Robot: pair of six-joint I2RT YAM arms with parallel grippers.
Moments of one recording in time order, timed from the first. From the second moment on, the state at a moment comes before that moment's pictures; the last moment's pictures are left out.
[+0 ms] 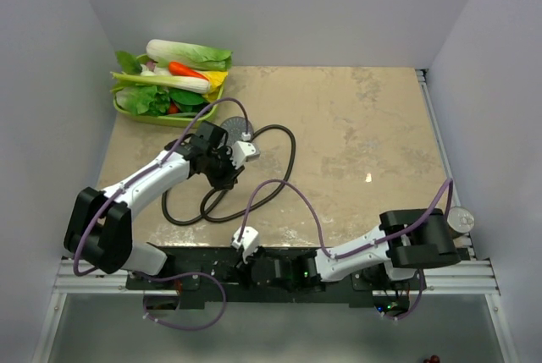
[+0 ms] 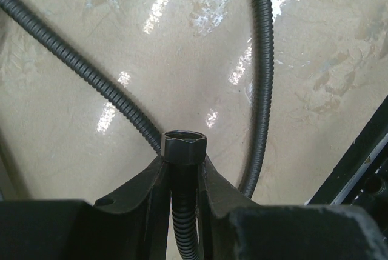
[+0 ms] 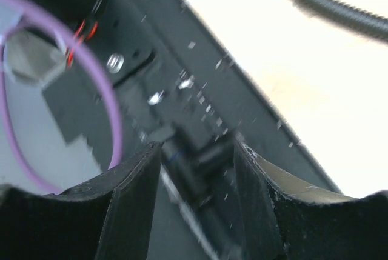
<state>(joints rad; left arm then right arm) -0.46 1.42 0.95 -0.64 0.35 0.50 1.68 1.62 0.69 0.38 0.50 0.56</state>
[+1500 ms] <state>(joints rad) -0.40 1.33 0.94 -0.68 0.40 0.56 1.69 1.66 0.89 0.05 0.43 0.45</state>
